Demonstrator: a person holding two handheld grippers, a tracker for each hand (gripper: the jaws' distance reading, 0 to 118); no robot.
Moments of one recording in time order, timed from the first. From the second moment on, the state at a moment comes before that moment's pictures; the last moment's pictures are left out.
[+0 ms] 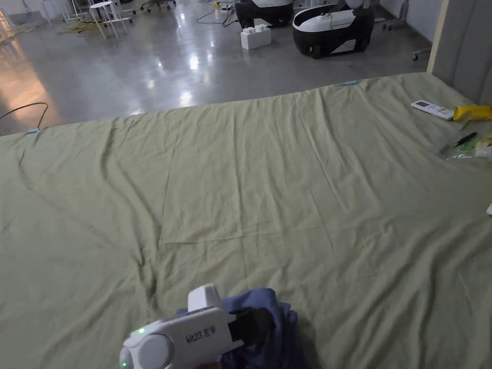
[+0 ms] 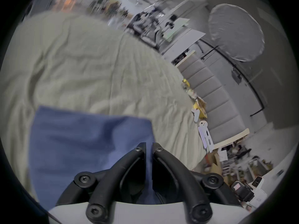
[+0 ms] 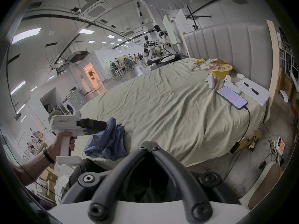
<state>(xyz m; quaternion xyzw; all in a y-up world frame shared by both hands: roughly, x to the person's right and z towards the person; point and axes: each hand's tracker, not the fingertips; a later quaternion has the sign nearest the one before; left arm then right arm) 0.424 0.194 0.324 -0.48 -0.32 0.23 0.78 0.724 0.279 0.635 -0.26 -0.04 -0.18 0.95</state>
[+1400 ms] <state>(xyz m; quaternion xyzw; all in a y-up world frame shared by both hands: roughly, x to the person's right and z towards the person) 0.316 0.162 0.281 -0.57 -0.36 0.27 0.69 0.613 0.177 0.341 -0.57 0.09 -0.07 0.81</state>
